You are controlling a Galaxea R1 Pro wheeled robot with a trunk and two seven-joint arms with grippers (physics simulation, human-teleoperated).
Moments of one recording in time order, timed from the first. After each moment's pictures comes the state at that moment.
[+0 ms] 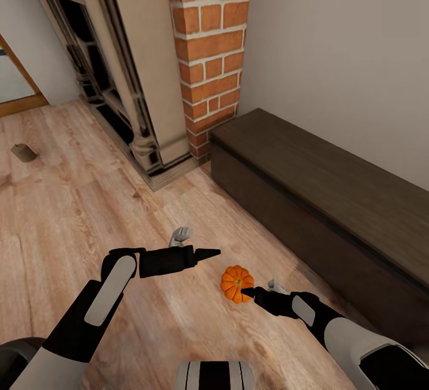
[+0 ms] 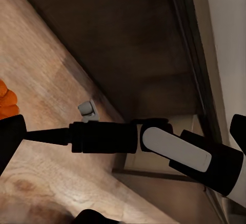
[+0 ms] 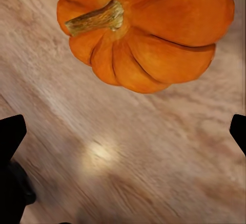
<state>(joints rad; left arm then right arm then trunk) -0.55 0.09 -0.27 -1.45 0.94 1.01 -0.25 -0.80 -0.06 0.38 -0.15 -0.82 0.41 0.46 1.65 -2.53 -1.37</state>
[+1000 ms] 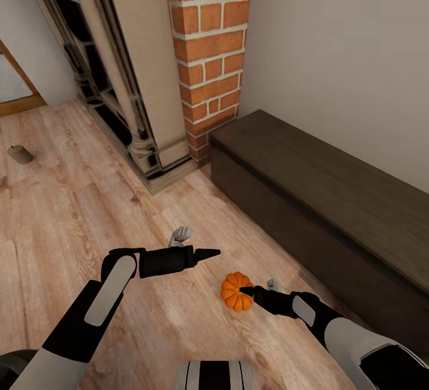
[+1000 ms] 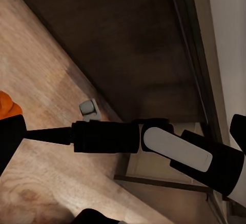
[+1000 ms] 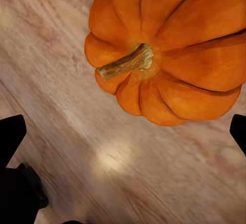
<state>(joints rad) -0.55 0.09 -0.27 -1.45 0.94 1.01 -0.24 -0.80 -0.06 0.38 -0.15 -0.82 0.40 0.51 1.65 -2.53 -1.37</state>
